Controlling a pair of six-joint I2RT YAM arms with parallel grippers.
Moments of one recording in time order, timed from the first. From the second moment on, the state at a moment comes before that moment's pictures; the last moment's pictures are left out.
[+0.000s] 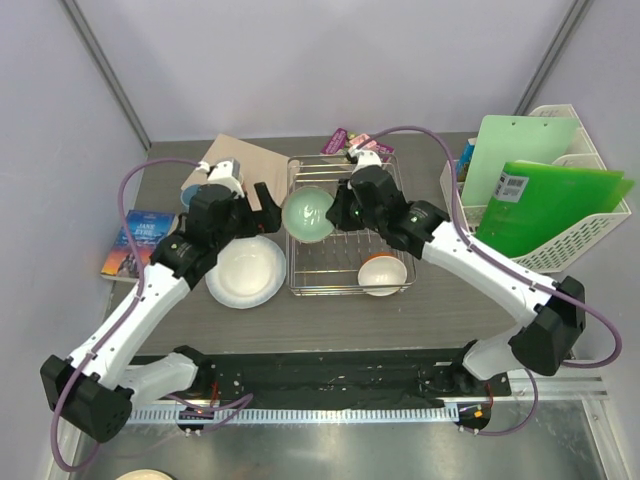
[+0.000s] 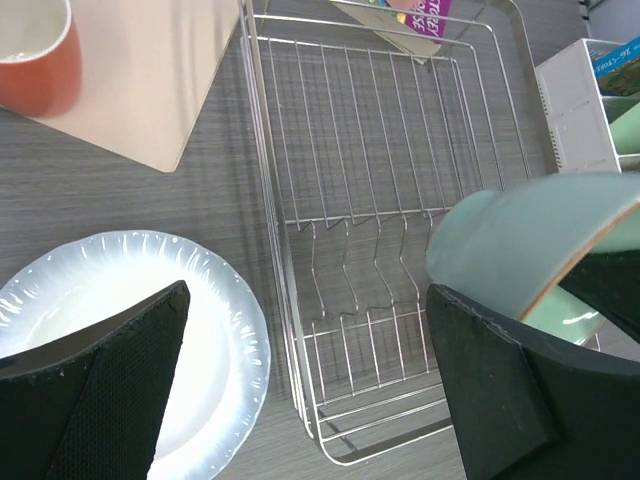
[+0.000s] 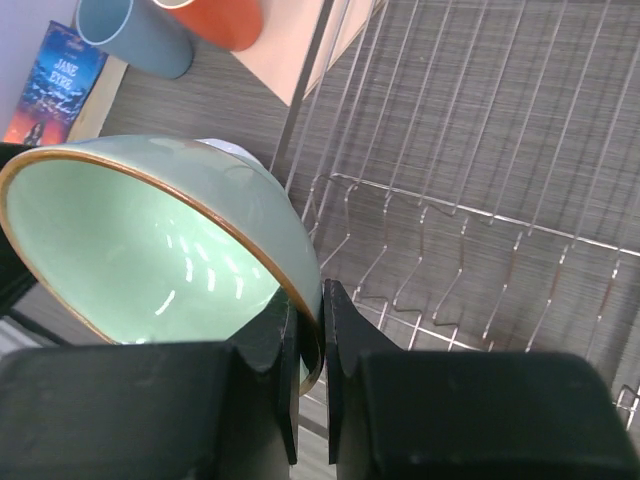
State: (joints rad) left arm -0.48 1.08 1.03 -0.39 -0.09 -0.51; right arm 0.78 1.42 1.32 -0.44 0.17 0.53
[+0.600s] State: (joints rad) left arm -0.52 0.90 0.96 -0.34 -0.17 -0.48; right arm 0.75 1.50 1.42 -0.52 0.05 0.61
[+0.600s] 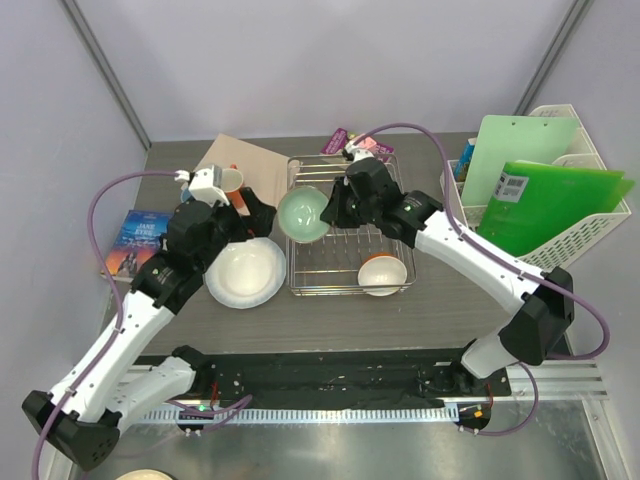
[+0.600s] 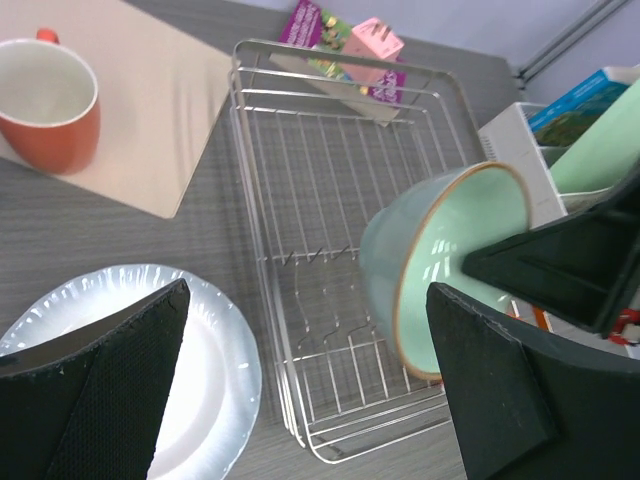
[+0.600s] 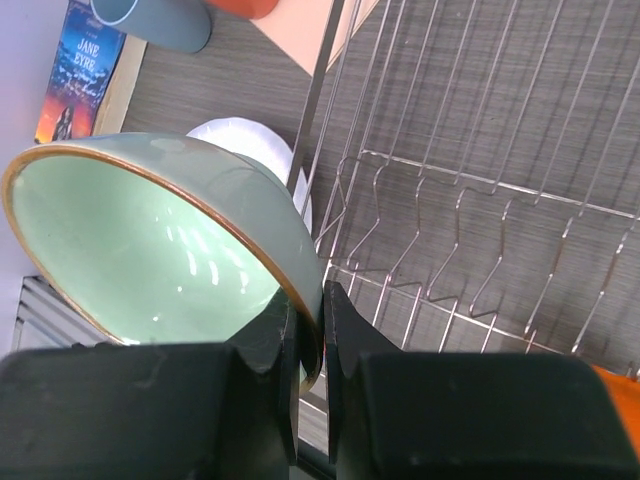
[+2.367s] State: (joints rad) left arm -0.54 1.17 1.02 -0.40 -0.08 -0.48; right arm 0.75 1.44 1.36 -0.43 -0.11 0.63
